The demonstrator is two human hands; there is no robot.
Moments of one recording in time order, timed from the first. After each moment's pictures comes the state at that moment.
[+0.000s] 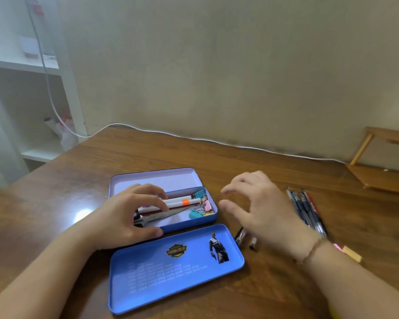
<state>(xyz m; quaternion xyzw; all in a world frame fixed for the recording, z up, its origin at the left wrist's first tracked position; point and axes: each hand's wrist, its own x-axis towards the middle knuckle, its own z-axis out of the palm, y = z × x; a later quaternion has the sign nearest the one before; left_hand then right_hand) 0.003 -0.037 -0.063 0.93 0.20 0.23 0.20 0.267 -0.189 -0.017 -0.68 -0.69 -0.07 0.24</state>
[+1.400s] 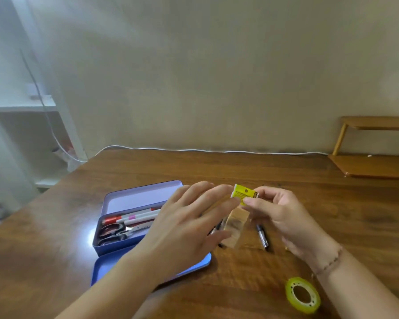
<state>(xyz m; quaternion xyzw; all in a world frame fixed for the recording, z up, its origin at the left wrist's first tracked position) 0.128 -0.168 -0.017 0.93 0.06 0.36 -0.10 0.327 -0.261 -0.019 -0.52 -0.42 0.39 0.63</state>
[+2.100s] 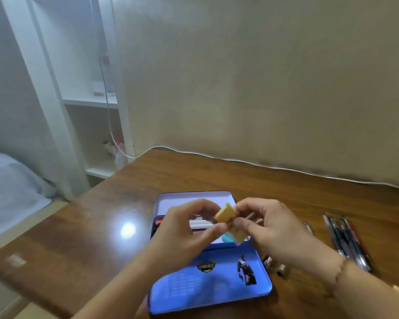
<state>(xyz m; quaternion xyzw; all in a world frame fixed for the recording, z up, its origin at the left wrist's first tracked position) 0.047 -0.120 -0.023 0.82 0.25 0.41 0.32 0.244 -0.187 0.003 -0.58 -0.69 0.19 0.38</state>
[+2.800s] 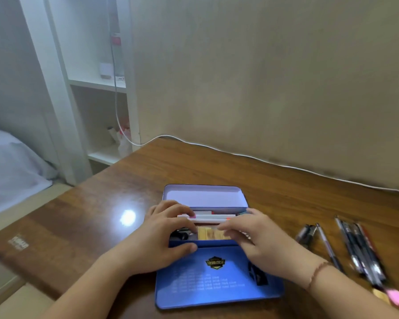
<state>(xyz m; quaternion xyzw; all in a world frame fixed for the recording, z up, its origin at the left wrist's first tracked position) -0.018 -0.079 -0.065 0.91 0.29 0.24 0.15 0.229 -0.155 -0.038 -0.57 -0.79 0.09 0.21</state>
